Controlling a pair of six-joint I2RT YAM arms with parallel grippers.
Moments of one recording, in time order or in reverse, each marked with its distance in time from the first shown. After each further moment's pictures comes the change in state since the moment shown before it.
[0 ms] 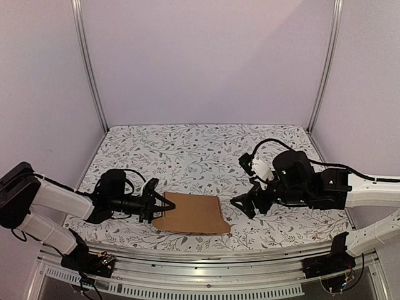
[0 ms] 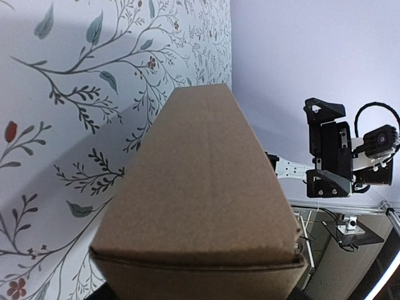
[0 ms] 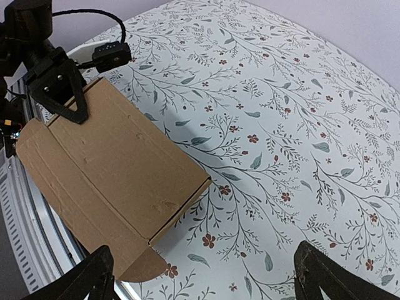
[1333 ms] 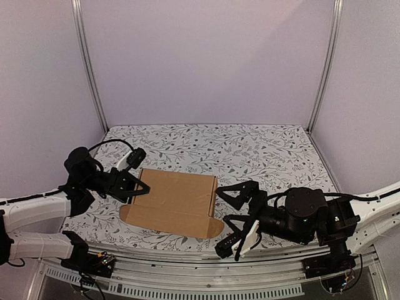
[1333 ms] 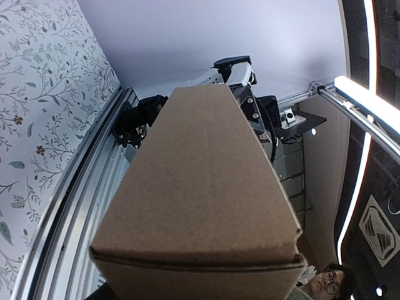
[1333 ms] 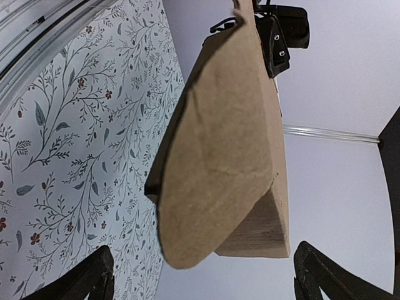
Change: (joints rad) left arm 0.149 -0.392 0.094 0.007 0.497 -0.061; right arm 0.448 -0.037 -0.068 0.378 0.354 -1.594
